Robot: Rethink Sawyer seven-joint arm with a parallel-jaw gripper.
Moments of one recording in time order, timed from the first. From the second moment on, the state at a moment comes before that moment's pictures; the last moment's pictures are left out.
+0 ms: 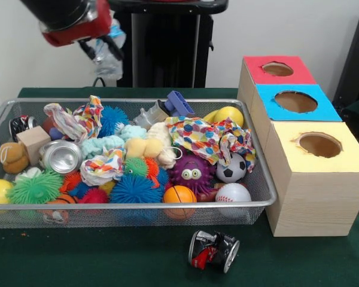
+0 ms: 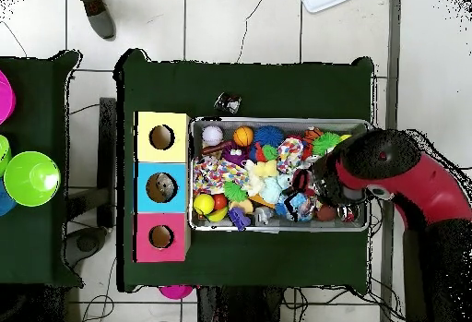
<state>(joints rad) -0.67 -0.64 0.17 1.51 0.01 1.27 1.32</state>
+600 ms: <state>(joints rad) -0.57 -0.68 0.10 1.70 0.18 1.21 1.33</state>
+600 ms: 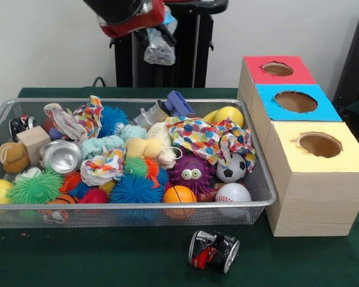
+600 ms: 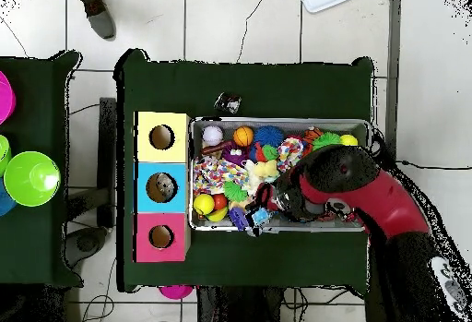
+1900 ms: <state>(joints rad) -0.39 -0.67 0.07 1.83 0.44 1.10 1.50</state>
